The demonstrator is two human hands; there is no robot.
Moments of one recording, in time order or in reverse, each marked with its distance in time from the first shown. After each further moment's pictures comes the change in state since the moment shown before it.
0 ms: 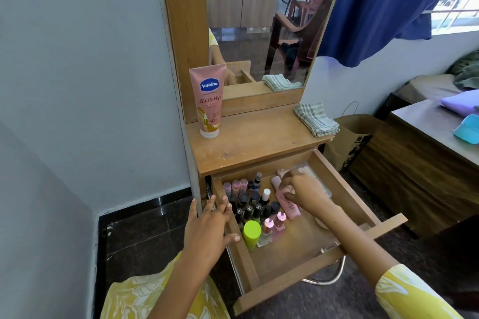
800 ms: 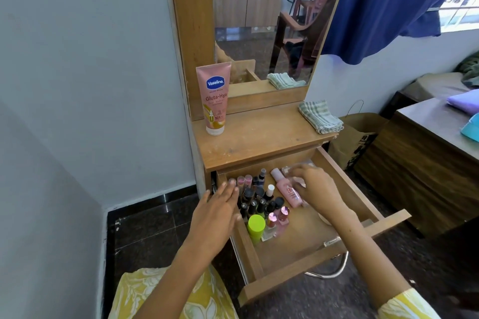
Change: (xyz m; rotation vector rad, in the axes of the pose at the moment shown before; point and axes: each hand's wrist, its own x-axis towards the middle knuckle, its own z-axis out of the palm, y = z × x) left_hand -0.004 0.001 -0.016 0.002 0.155 0.096; right_hand -0.037 -0.024 -0.036 0.146 0.126 0.082
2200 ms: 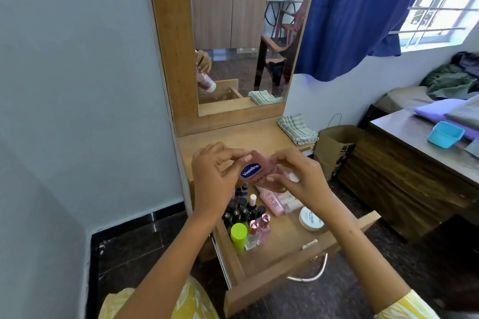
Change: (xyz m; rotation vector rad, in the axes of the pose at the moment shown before) left_hand 0.025 0.055 -0.091 -0.937 0.775 0.054; right_hand -0.033 -0.013 -0.052 0.529 0.498 -0.434
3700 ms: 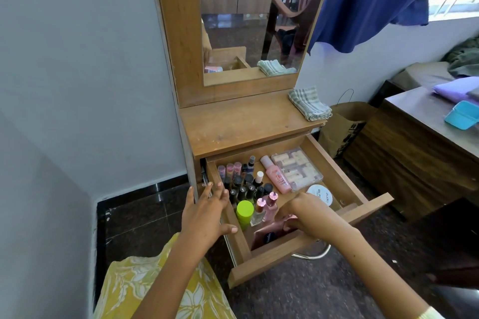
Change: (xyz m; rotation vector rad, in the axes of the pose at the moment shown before) left_hand -0.076 -0.089 -0.017 1.000 -0.975 -0.255; right_hand -0.072 0.029 0.035 -0.509 -0.889 0.207
